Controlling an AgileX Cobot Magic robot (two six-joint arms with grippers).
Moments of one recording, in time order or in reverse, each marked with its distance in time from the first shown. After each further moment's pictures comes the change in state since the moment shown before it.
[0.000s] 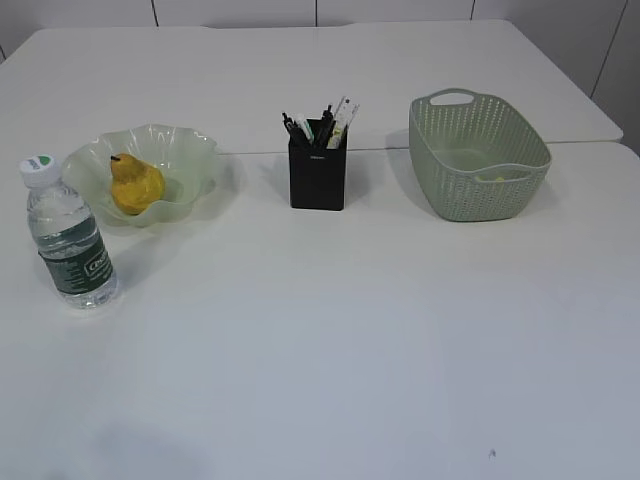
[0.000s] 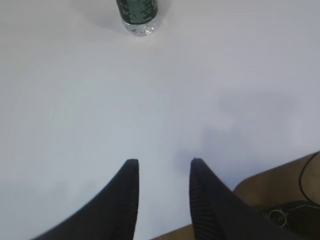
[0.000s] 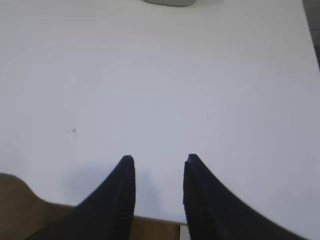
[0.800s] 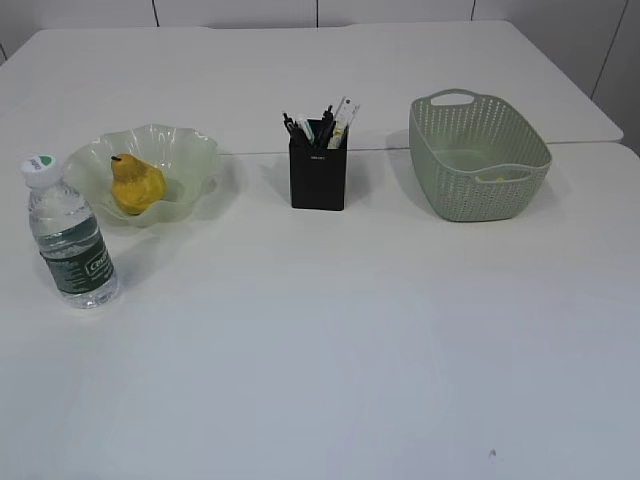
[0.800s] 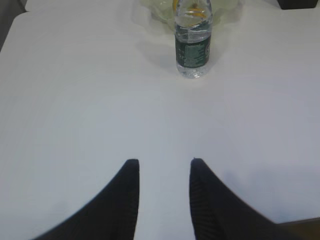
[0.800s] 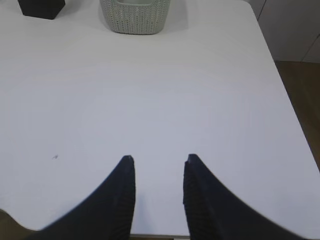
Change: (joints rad) left arm 0.205 -0.230 0.000 0.000 0.004 0.000; right arm -0.108 -0.113 0.000 0.000 0.002 0.000
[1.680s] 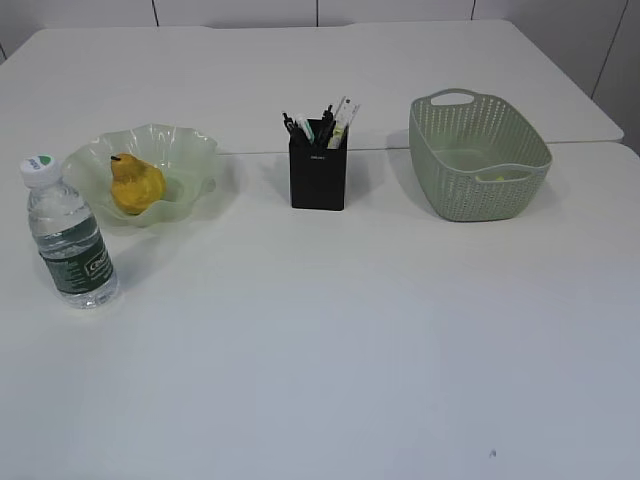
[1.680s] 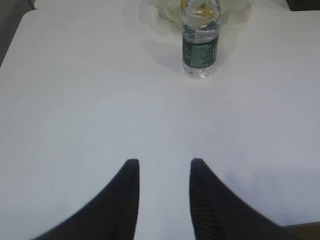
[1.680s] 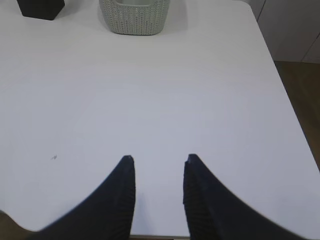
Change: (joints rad) left arm 0.031 0.000 0.000 0.000 0.000 0.000; right arm -0.001 0.000 0.000 0.000 -0.002 0.000
